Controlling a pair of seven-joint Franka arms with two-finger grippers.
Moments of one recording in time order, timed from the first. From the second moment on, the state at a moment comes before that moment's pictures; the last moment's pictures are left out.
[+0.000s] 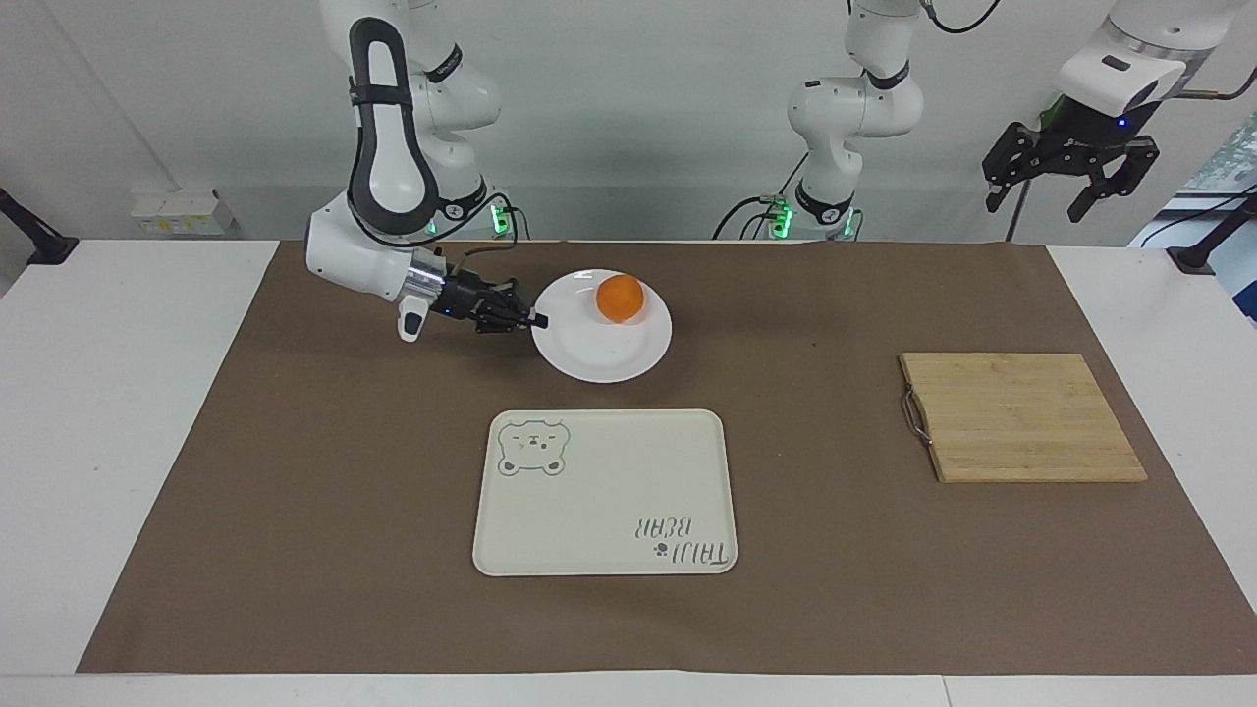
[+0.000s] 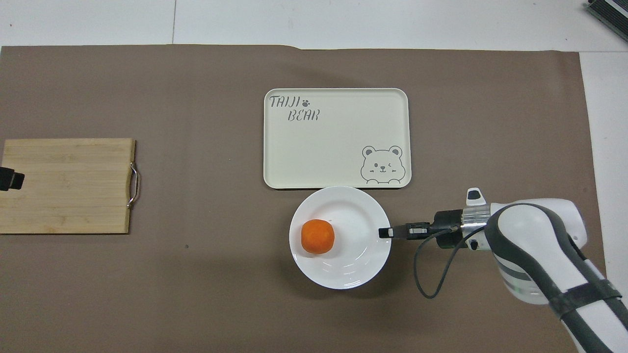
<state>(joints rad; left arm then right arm) -0.07 -0.05 0.04 -1.43 0.01 1.40 0.22 0.10 0.00 -0.05 -2.34 1.15 2.00 -0.59</state>
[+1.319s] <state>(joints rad) -0.07 -0.05 0.04 -1.43 0.01 1.40 0.22 0.11 0.46 -0.03 -1.79 1.20 2.18 -0.33</state>
